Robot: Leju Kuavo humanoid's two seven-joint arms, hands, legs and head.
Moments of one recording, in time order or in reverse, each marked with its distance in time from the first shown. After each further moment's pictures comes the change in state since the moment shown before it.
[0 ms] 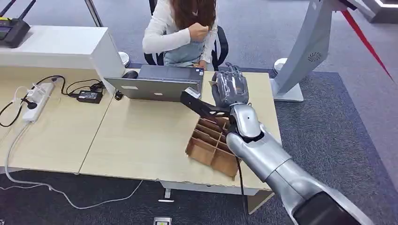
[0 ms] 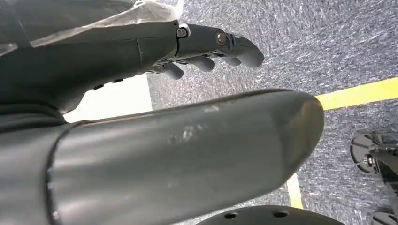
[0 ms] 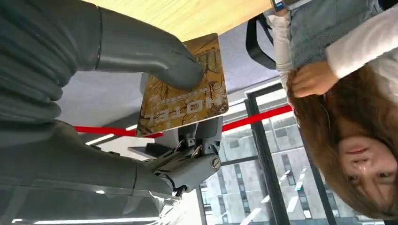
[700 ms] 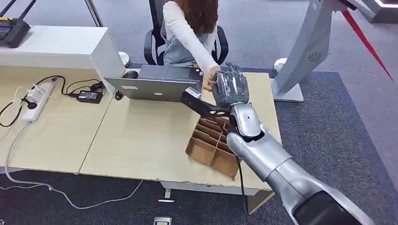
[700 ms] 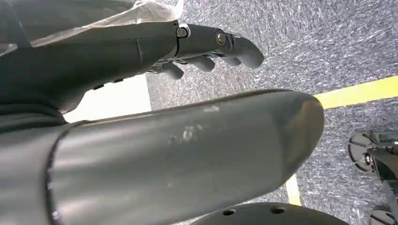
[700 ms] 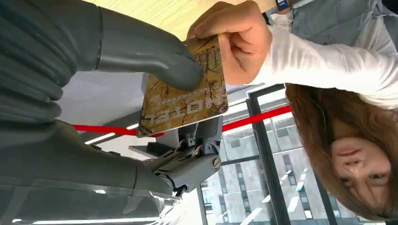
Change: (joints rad) left arm 0.000 -0.003 0.003 0.000 -0.003 0.000 -0.003; right arm -0.007 0.002 0.001 0.016 0.001 -0.001 -0.001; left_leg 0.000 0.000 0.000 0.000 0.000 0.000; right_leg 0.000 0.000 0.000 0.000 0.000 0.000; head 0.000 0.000
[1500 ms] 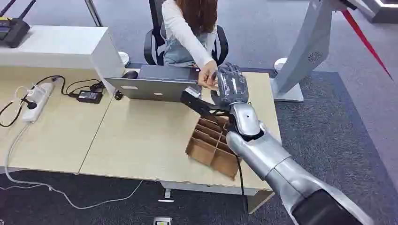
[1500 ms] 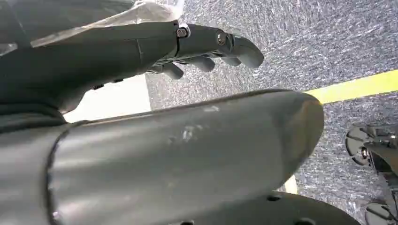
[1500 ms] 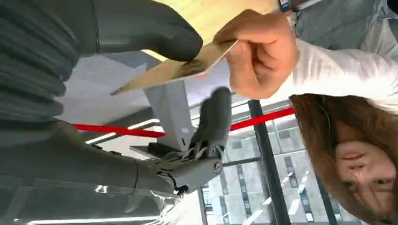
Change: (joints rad) left arm 0.000 -0.009 0.015 0.000 0.003 -0.002 -0.001; right arm -0.010 0.007 0.004 0.022 -0.005 0.002 0.000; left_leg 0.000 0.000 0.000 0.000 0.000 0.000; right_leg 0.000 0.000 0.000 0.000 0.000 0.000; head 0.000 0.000
